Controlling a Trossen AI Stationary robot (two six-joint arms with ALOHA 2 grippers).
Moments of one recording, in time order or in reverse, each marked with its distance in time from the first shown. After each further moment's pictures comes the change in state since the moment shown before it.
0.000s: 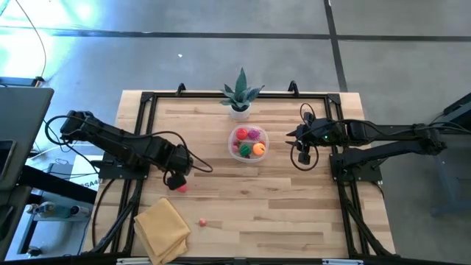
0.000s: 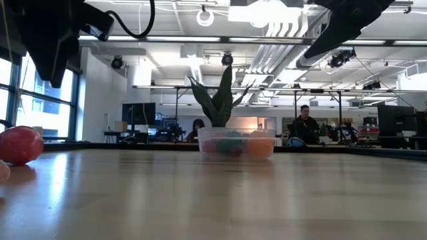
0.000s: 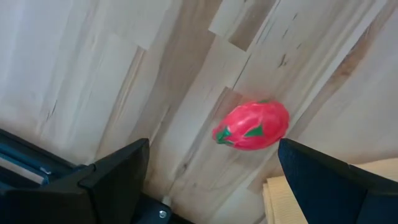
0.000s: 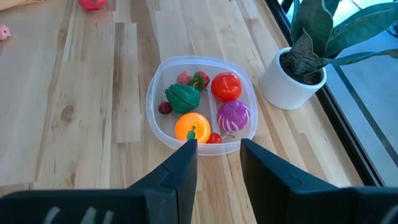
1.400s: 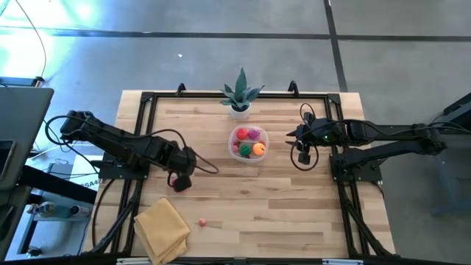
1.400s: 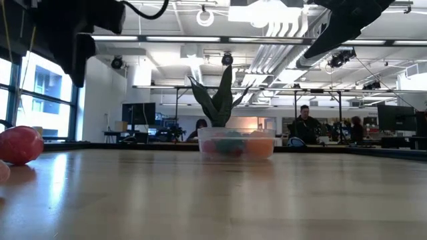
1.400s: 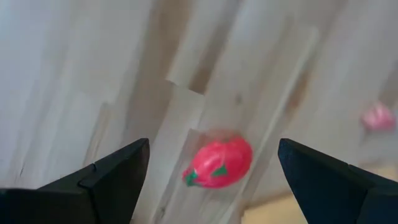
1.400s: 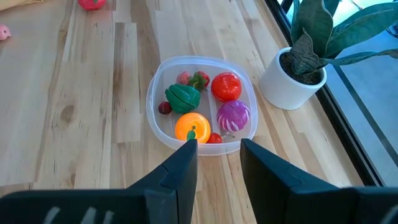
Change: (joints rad) left arm 0.000 0.000 -0.002 0.171 -0.007 0.105; right arm 0.000 0.000 0.000 0.000 0.000 0.000
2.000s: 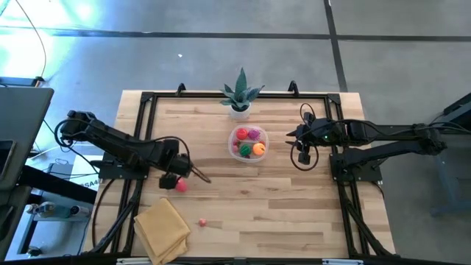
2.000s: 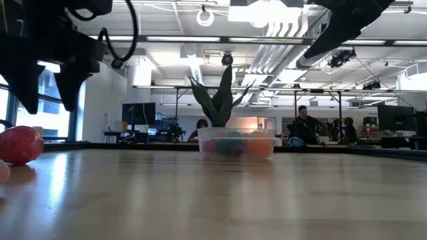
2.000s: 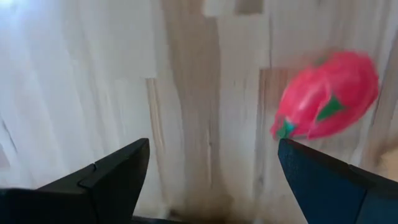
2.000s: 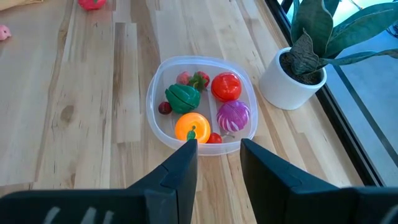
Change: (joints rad) left arm 0.000 0.000 -0.173 -0.043 -0.098 0.419; right arm 0.000 0.000 0.000 0.000 0.000 0.000
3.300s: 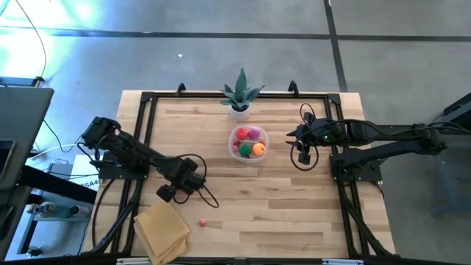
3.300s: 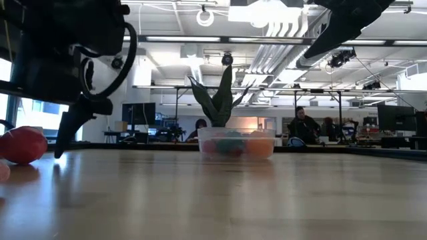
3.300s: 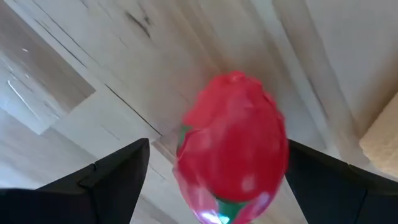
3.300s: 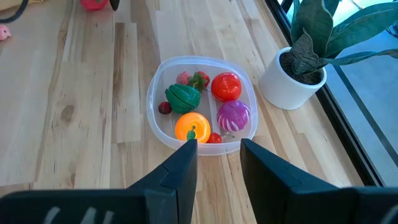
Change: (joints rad) left arm -0.066 0.314 -0.011 0.231 0.212 0.523; right arm 0.000 0.000 0.000 0.000 0.000 0.000
